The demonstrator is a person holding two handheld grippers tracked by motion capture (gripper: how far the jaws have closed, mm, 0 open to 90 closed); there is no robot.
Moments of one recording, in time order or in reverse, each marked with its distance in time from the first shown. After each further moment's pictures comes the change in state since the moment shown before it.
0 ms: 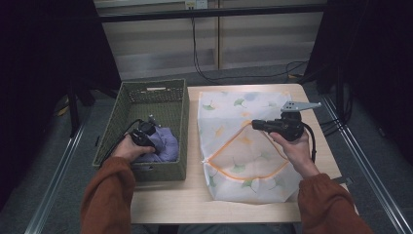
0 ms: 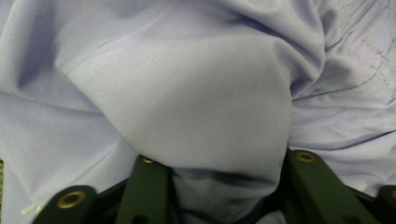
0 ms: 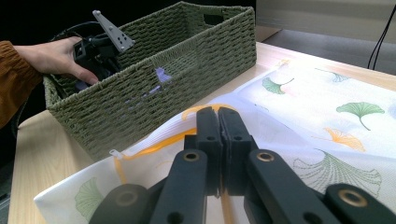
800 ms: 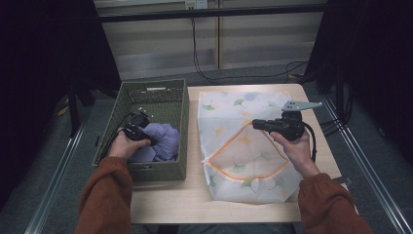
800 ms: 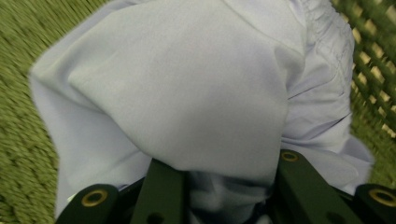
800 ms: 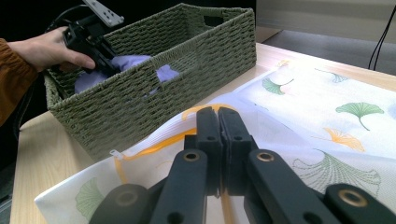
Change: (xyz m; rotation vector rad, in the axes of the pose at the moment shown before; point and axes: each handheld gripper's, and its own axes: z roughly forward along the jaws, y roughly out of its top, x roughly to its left) left arm 0.005 -0.005 -0.032 -0.232 0.017 -0.052; right arm -0.001 0.000 -0.001 -0.005 0.003 0.006
